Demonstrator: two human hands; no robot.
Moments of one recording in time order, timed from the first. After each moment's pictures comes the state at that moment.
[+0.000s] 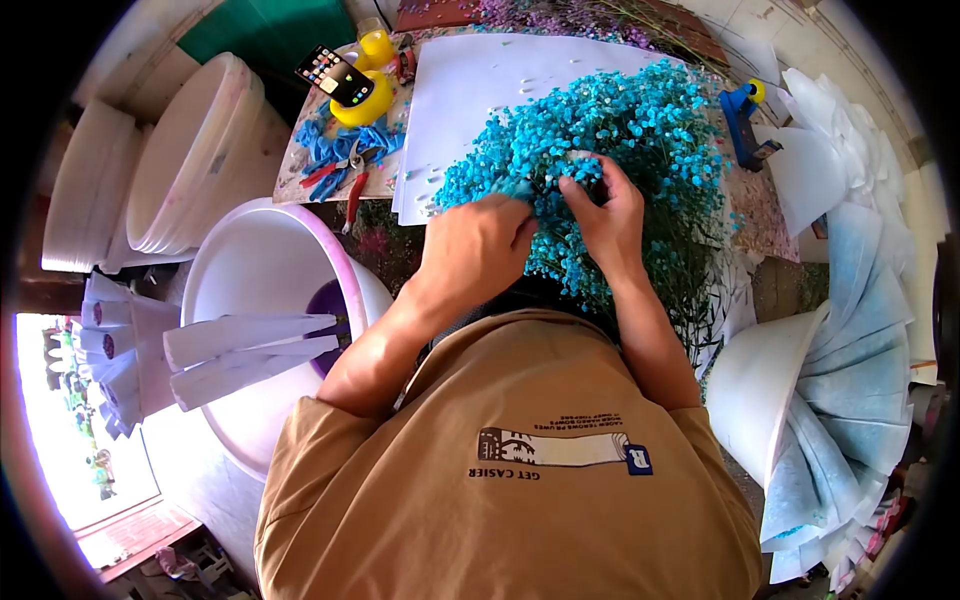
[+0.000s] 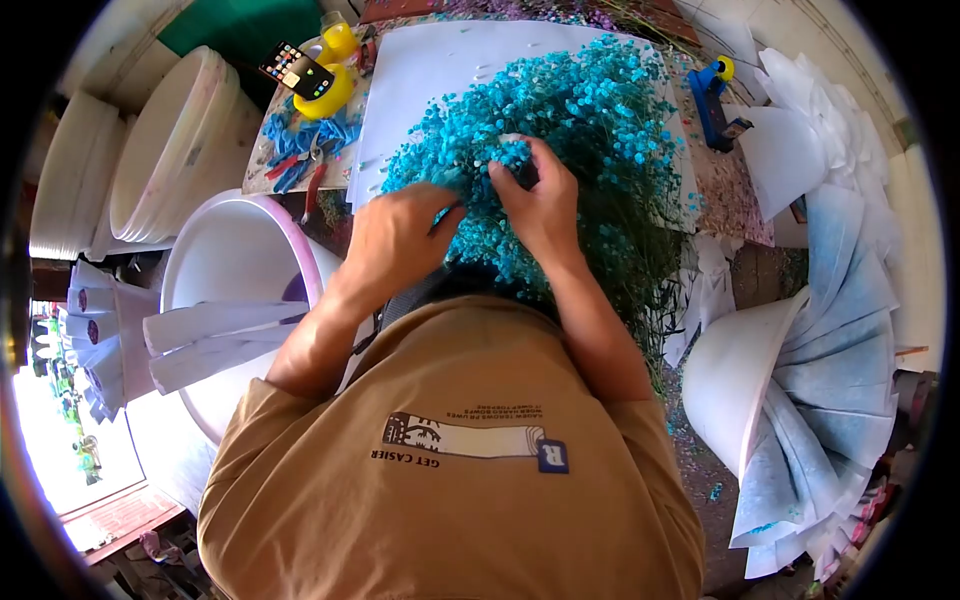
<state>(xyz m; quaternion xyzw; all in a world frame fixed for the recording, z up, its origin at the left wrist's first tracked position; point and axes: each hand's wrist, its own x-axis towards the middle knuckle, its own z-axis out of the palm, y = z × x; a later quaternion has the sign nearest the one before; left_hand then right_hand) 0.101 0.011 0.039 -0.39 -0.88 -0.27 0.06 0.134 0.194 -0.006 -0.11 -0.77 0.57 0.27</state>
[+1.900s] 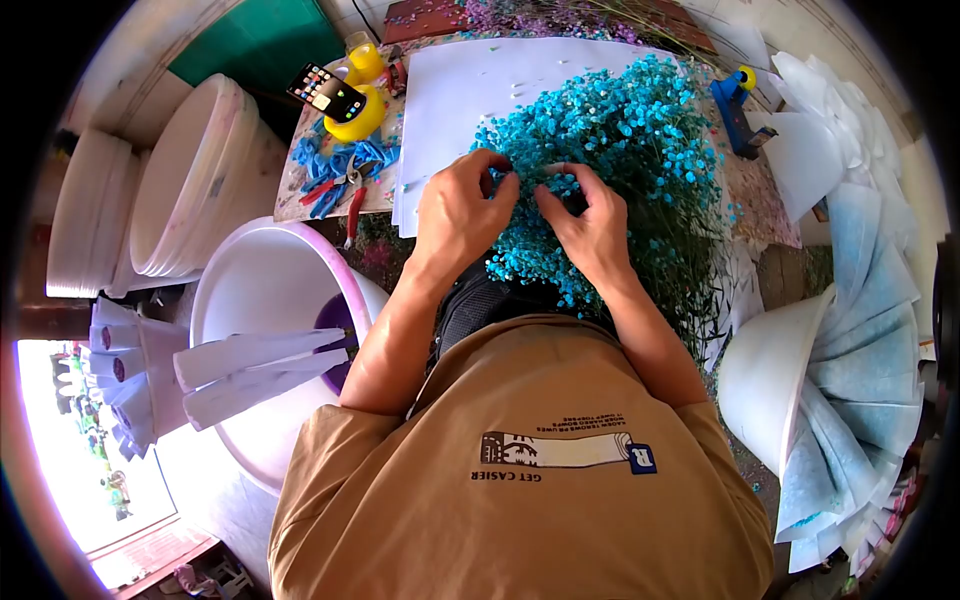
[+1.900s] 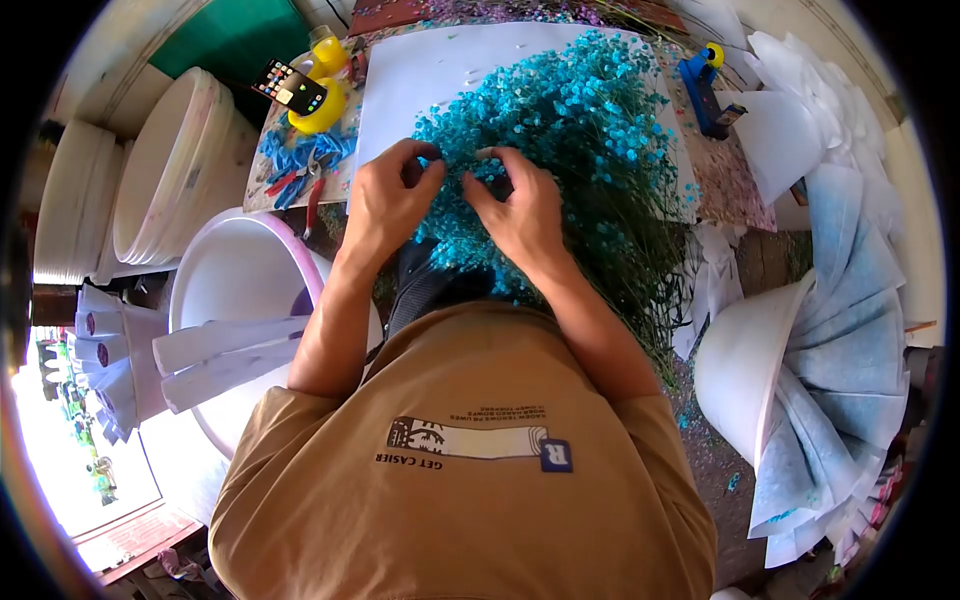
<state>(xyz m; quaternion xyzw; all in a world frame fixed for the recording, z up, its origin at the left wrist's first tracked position) 0.062 0.024 0.043 -0.25 -0.86 -0.45 0.01 0.134 0.179 0.002 -0.08 -0.81 0.50 0.28</state>
